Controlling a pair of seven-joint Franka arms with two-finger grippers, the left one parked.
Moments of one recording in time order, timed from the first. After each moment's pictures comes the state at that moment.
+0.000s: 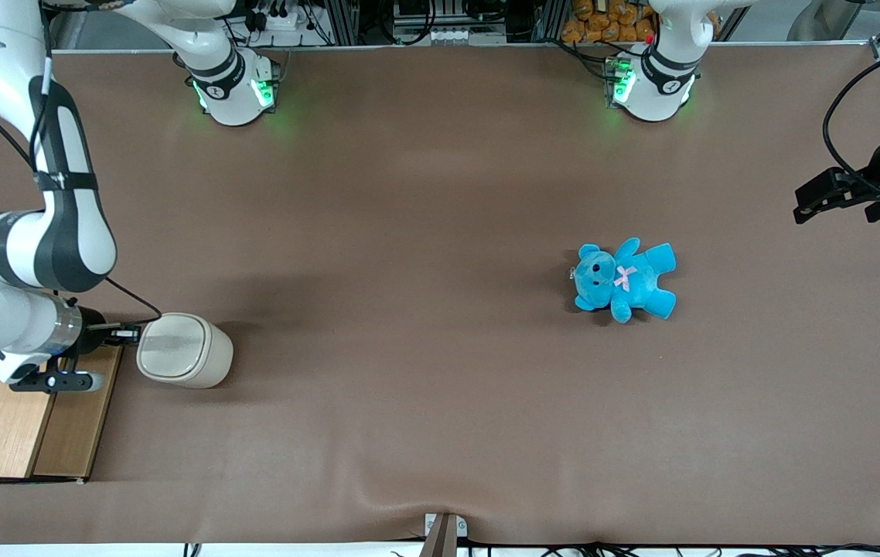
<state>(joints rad) -0.02 0.53 -0.05 -1.54 0.03 1.97 -0.08</state>
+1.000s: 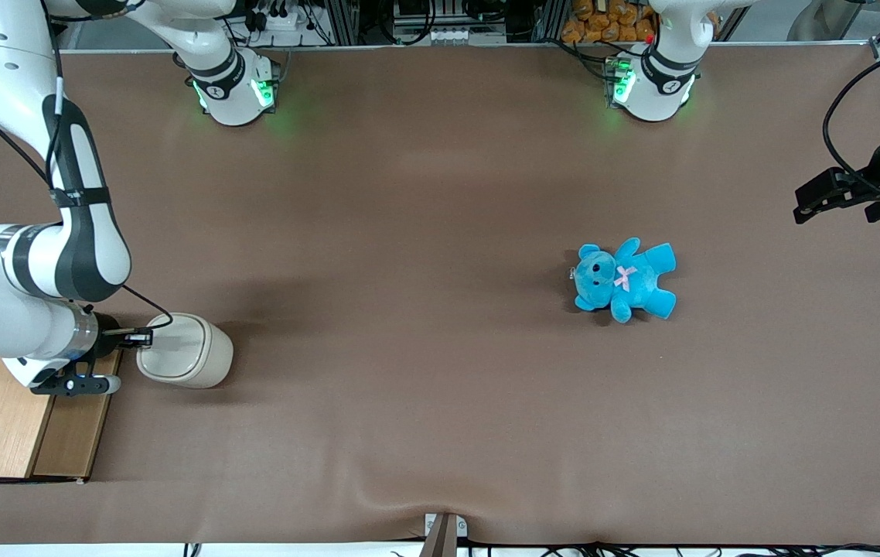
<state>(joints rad) -0.02 0.55 -0.05 -1.56 0.04 1.99 -0.08</state>
